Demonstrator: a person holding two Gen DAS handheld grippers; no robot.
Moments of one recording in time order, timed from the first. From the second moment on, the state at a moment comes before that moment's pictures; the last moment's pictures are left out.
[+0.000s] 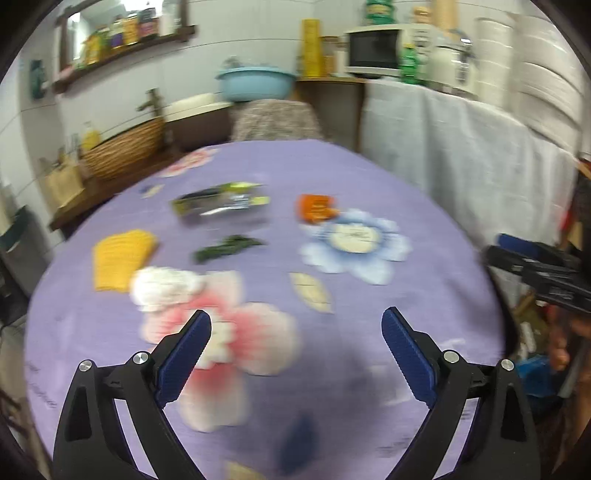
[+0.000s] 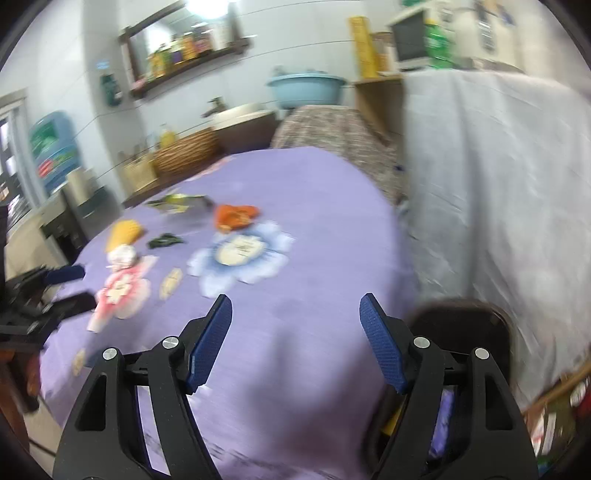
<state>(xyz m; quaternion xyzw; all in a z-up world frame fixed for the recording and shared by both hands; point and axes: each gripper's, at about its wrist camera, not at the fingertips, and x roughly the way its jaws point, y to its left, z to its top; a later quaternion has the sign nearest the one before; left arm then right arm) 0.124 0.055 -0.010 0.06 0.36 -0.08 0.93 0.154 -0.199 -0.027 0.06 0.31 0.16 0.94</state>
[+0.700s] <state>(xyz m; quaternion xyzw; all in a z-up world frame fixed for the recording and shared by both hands) 0.214 0.151 -0.058 0.04 0.44 0.00 0.90 0.199 -0.078 -0.002 0.02 0.34 0.28 0.90</state>
